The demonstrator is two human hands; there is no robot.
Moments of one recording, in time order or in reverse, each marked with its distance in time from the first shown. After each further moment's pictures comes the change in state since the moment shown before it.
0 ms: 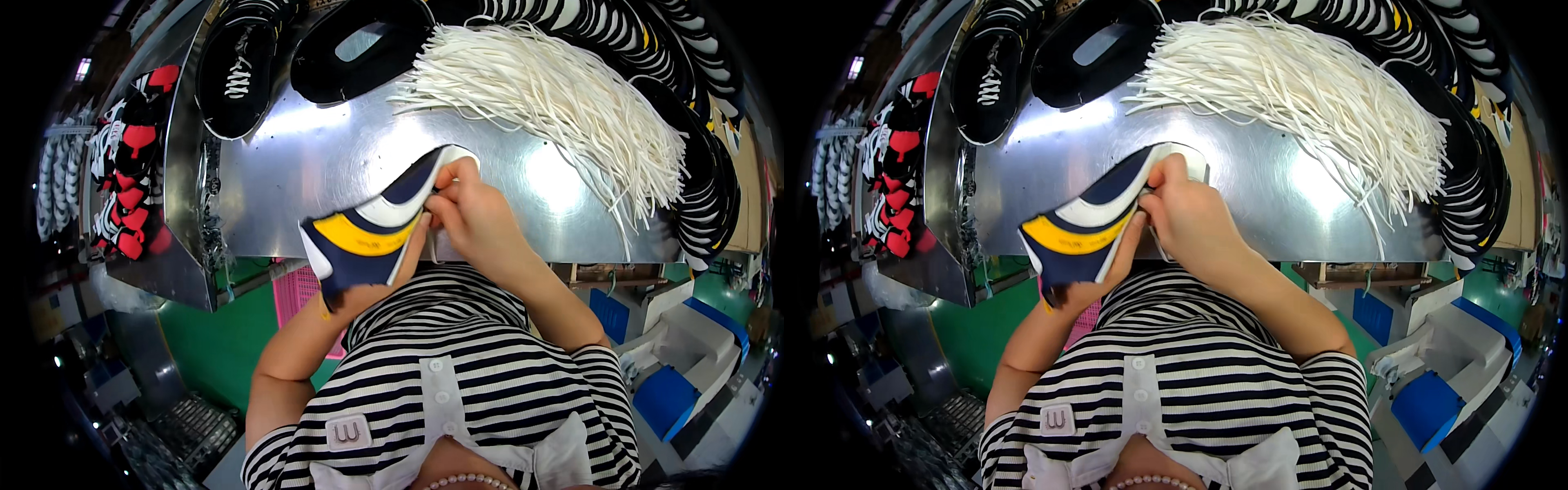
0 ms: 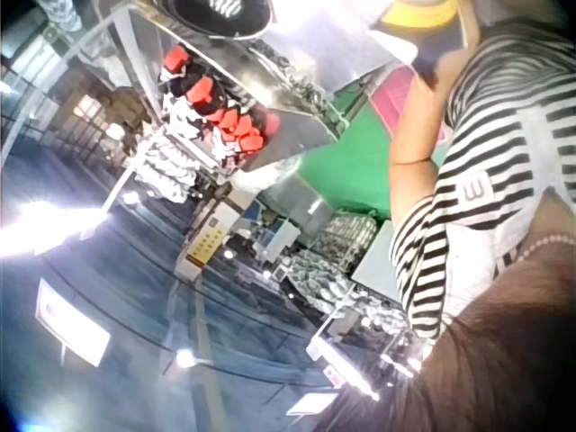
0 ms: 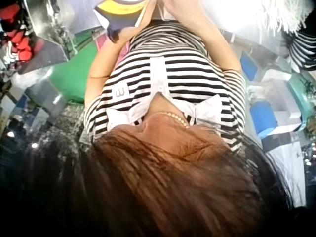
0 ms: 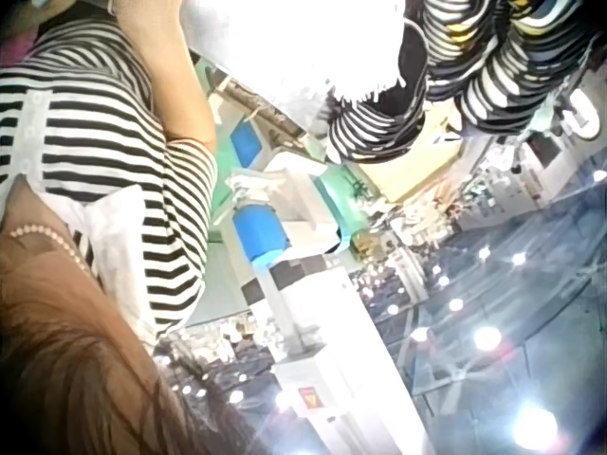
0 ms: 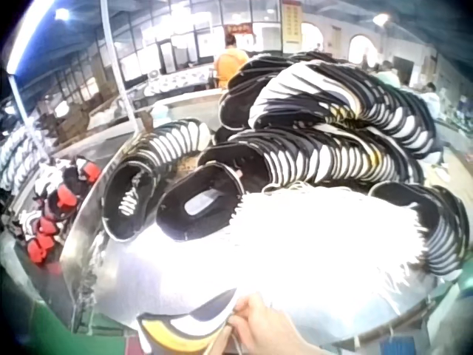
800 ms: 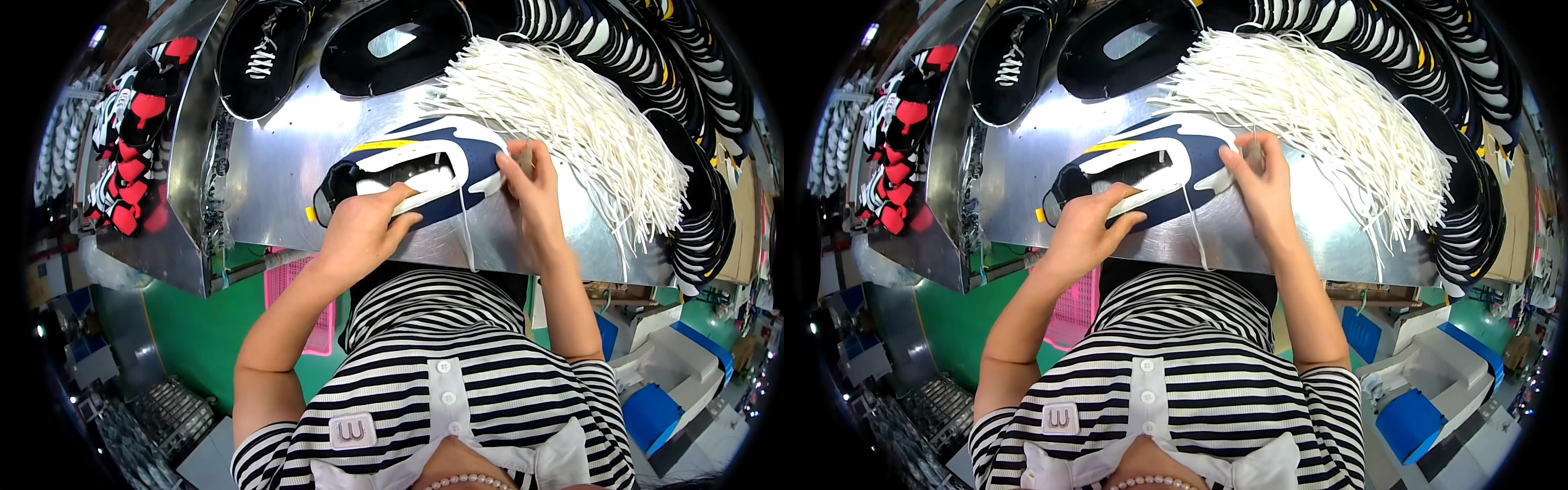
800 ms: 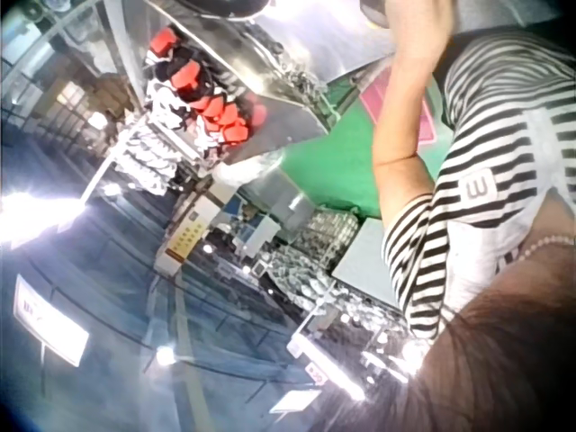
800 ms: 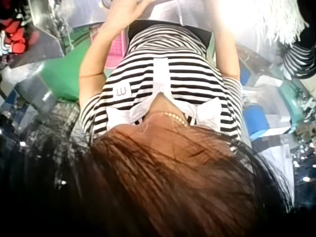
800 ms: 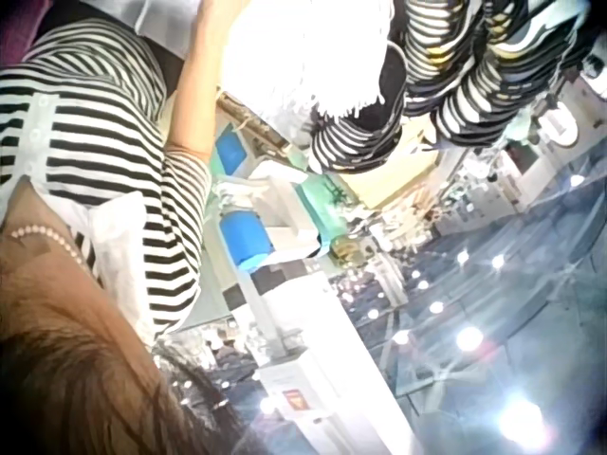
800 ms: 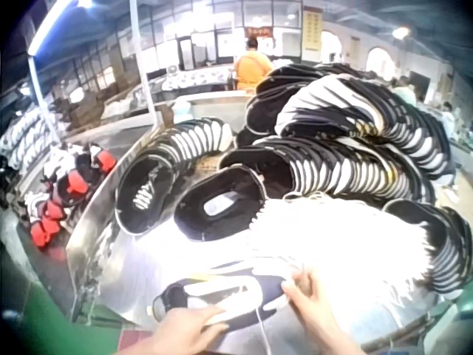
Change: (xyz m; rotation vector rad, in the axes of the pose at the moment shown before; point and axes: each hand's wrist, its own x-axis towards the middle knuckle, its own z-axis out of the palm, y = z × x) left_hand 0.003 -0.041 -0.014 -0.180 -0.414 -0.369; right_hand 0.028 0.057 -0.027 0.477 0.352 0.216
